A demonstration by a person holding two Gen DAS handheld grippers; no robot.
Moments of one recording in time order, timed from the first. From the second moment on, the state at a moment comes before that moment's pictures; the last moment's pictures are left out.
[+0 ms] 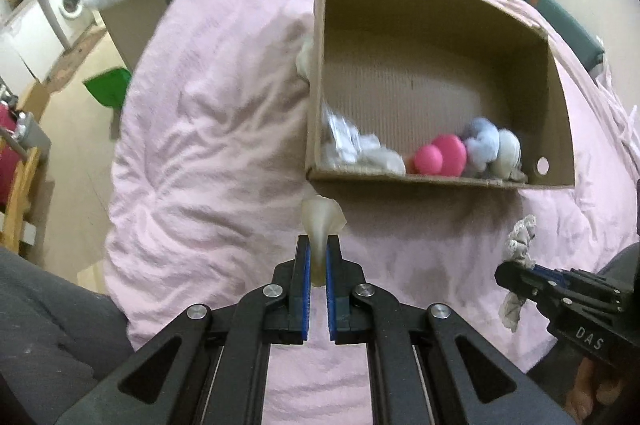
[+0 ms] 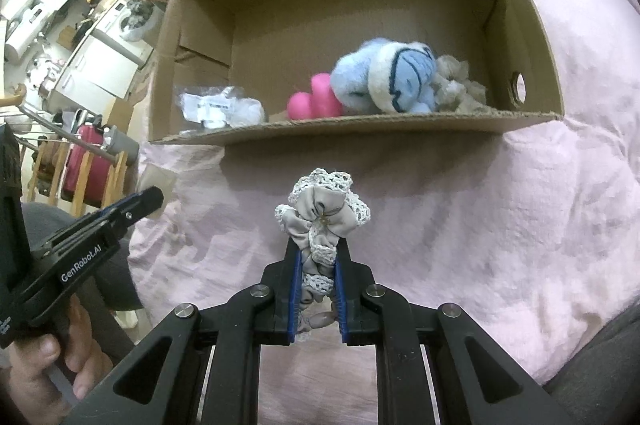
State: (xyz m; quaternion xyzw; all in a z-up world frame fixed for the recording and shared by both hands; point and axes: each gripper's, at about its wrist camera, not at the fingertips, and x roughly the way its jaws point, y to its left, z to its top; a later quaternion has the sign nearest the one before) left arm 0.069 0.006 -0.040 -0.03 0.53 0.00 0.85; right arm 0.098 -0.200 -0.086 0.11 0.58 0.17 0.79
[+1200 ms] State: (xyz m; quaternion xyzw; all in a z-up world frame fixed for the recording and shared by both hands) left arm 0.170 -0.015 -0.006 -0.03 0.41 -0.04 0.91; right arm 0.182 -0.251 -0.040 0.13 0.46 0.14 0.87
